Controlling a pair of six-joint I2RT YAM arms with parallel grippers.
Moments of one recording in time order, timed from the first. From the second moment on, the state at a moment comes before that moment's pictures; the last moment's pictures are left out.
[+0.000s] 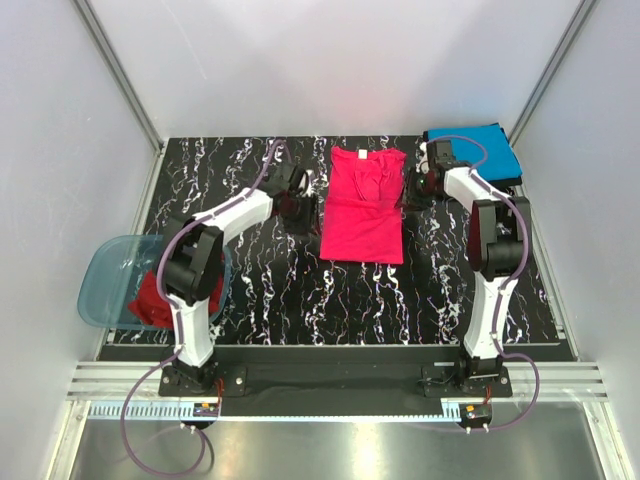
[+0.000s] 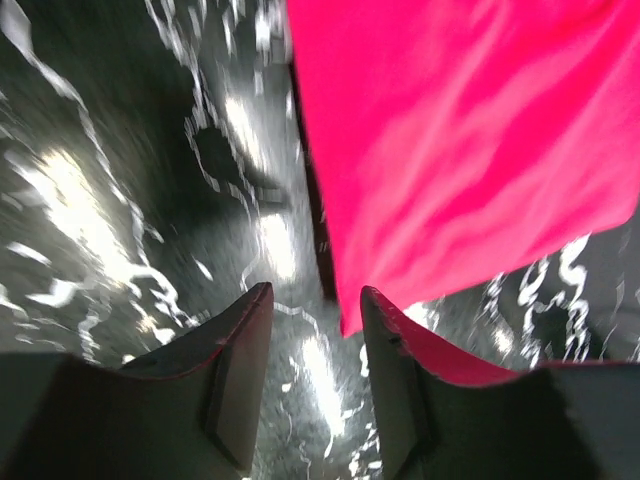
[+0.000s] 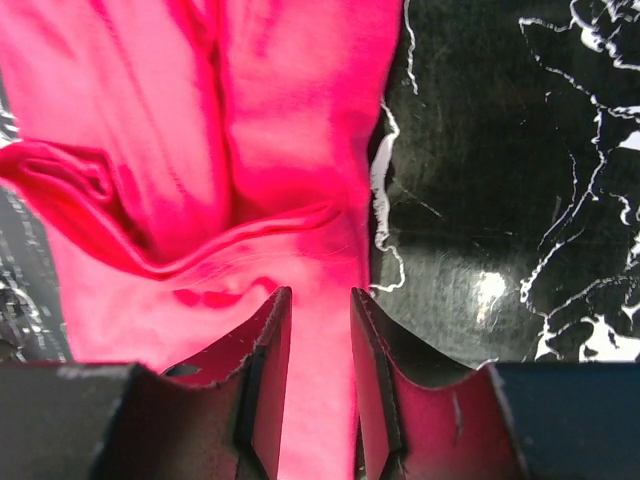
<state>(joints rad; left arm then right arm) -0.47 1.95 1.46 -0.54 0.24 -0.40 0.10 2.11 1.60 -0.52 -0.31 0.33</state>
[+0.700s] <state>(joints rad) -0.50 1.94 1.31 -0.41 0.32 -0.45 0.10 2.08 1.42 -0.35 -0.24 0.39</state>
